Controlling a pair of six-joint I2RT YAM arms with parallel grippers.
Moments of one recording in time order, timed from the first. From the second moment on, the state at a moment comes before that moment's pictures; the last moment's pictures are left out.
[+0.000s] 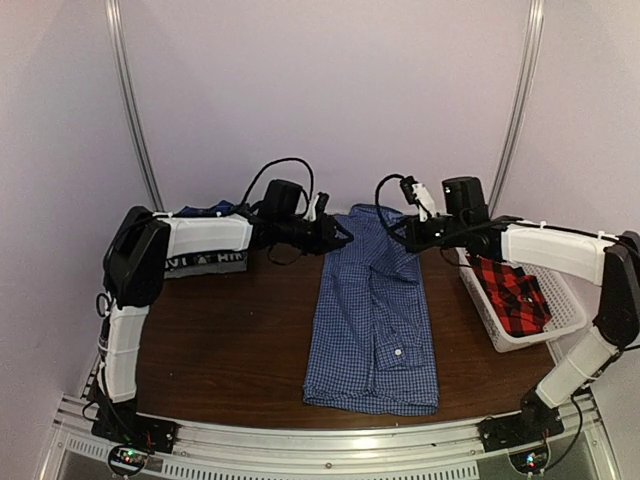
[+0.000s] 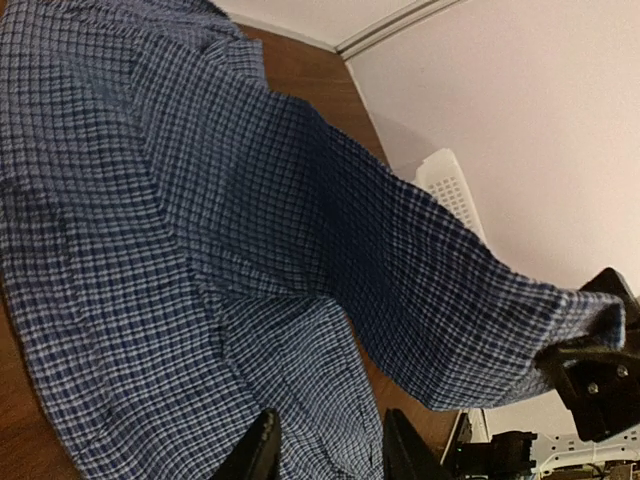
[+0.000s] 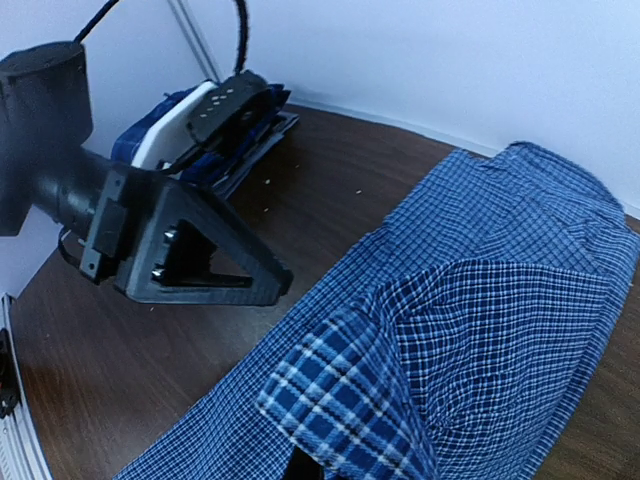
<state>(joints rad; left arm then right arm) -0.67 2.21 1.74 0.04 0.56 -0.76 0.43 1.50 1.07 -0.02 -0.32 0.15</state>
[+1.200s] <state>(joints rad) -0.59 1.79 1.22 -0.05 0.38 -0.76 0.86 1.84 1.26 -0.43 -0.32 0.06</state>
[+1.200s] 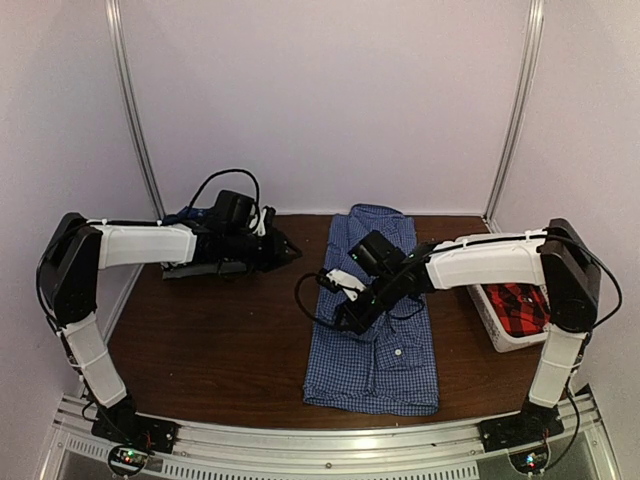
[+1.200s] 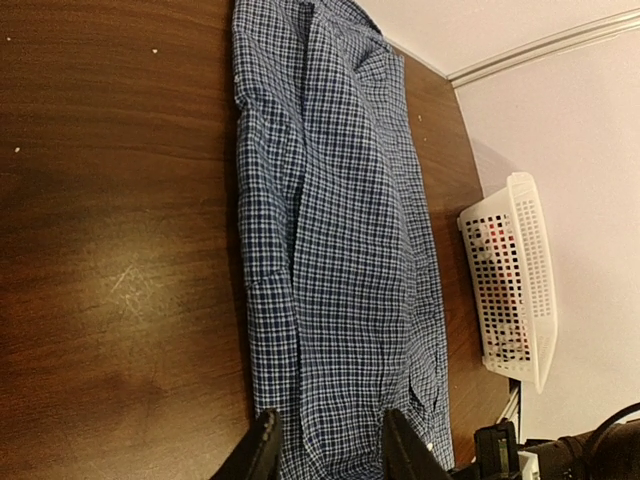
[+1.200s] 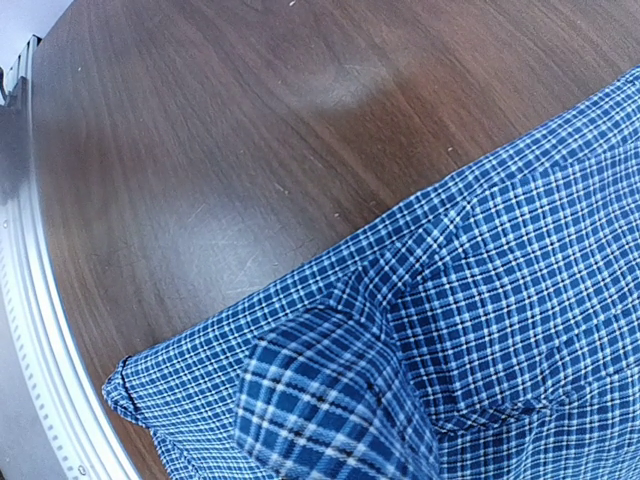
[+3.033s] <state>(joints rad) -0.70 2.04 1.27 -0.14 0.49 -0.64 0.37 2.27 1.45 0.23 -0.48 0.66</state>
